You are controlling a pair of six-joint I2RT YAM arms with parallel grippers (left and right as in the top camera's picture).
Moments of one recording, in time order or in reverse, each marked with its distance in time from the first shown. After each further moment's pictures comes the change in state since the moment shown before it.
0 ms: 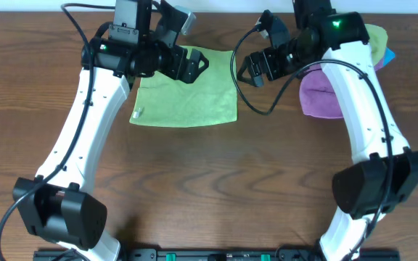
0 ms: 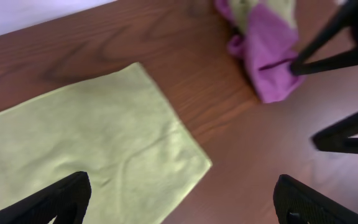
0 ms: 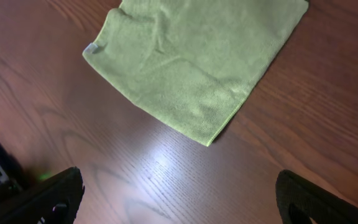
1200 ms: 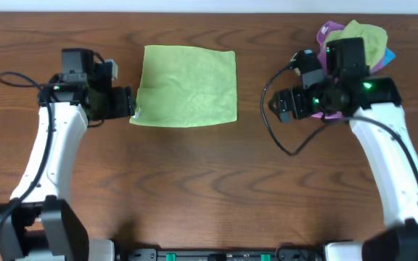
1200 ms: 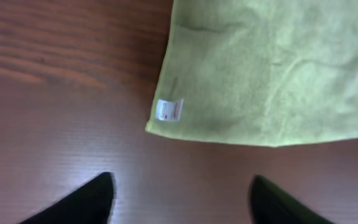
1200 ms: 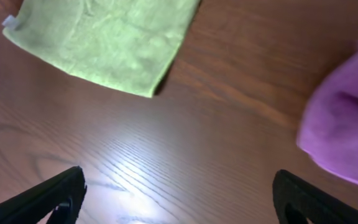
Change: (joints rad) left arm 0.298 -0.171 -0.494 0.008 -0.306 -0.225; right arm -0.096 -0.397 -0.636 0.311 0.141 0.029
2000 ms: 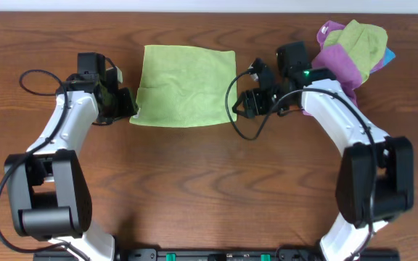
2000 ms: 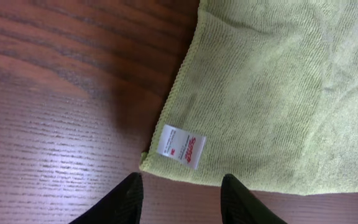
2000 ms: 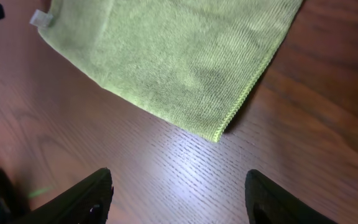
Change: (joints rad) left arm 0.000 0.209 -0.014 0.145 0.017 -0.121; right arm 0.118 0.354 -0.003 0.223 -0.225 0.141
